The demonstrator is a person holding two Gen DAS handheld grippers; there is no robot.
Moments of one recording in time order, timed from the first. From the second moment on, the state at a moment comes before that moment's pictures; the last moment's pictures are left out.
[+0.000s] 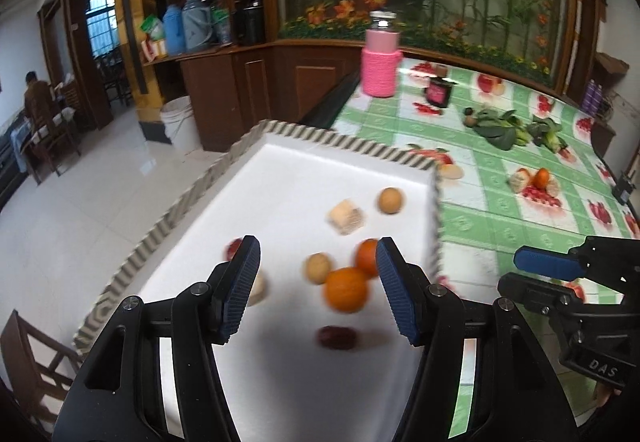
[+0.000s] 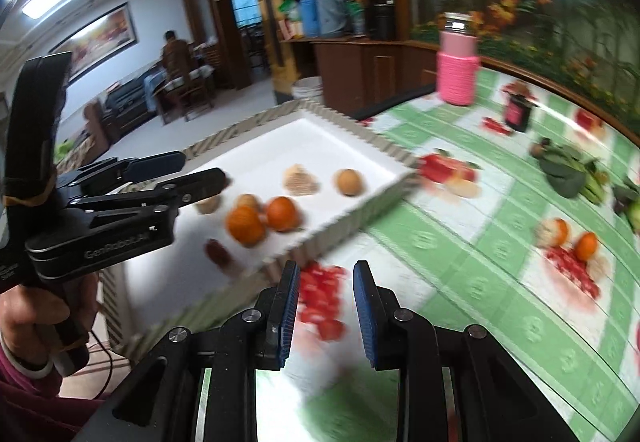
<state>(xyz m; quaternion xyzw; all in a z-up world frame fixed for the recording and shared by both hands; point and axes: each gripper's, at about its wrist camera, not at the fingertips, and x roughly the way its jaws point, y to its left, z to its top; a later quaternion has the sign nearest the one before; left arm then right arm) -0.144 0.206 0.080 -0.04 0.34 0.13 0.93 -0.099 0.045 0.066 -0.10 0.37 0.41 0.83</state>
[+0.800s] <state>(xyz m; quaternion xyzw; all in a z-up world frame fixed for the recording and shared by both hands) -0.076 0.081 0.071 0.02 0.36 0.03 0.93 -0.051 -0.085 0.055 -0.02 0.39 0.28 0.88</state>
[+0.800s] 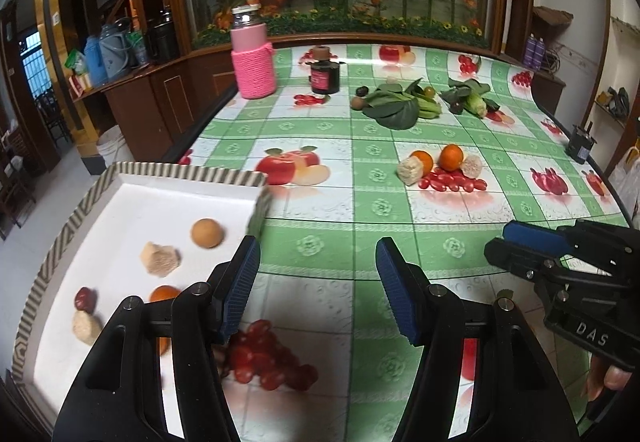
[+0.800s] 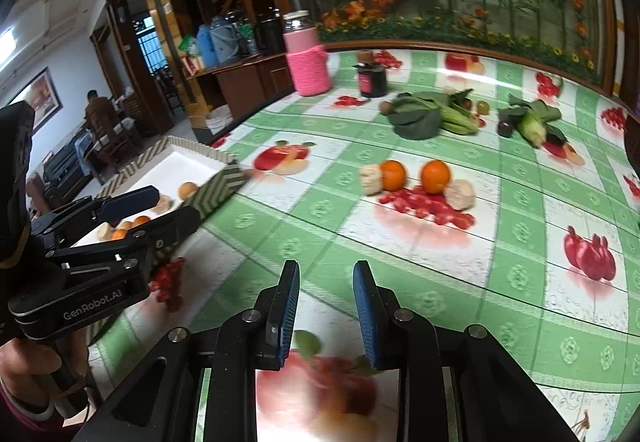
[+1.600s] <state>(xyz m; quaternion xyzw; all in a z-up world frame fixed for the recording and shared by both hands) 0.015 0.033 0.047 -0.01 0.42 -0.04 0.91 0.057 -0.131 0.028 -0.04 0.43 0.21 0.88</state>
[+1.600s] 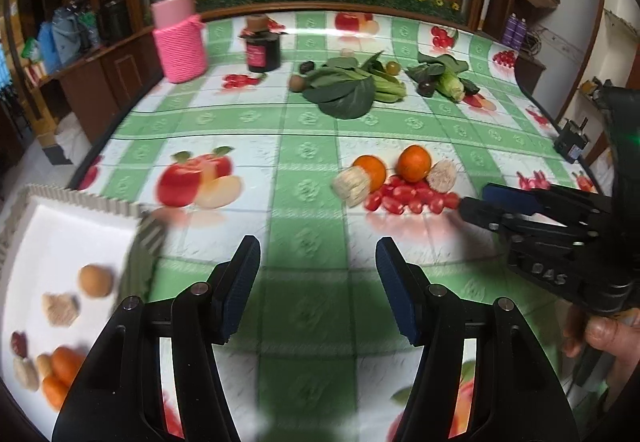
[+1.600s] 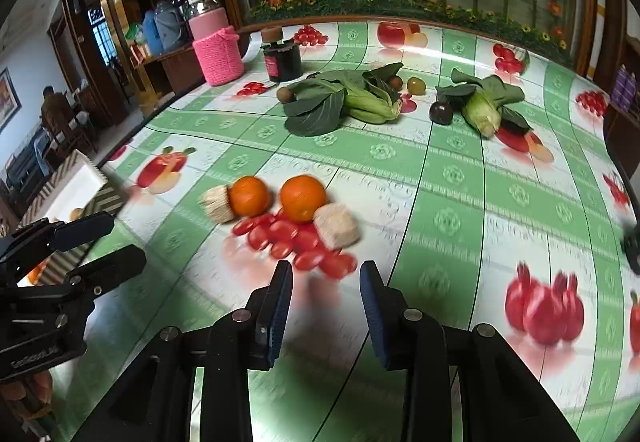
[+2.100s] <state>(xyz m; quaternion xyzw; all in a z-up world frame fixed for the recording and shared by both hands) 0.070 0.013 0.022 0.01 0.45 -0.08 0.89 0.097 -0.136 0.012 -0.02 0.42 0.26 0.87</state>
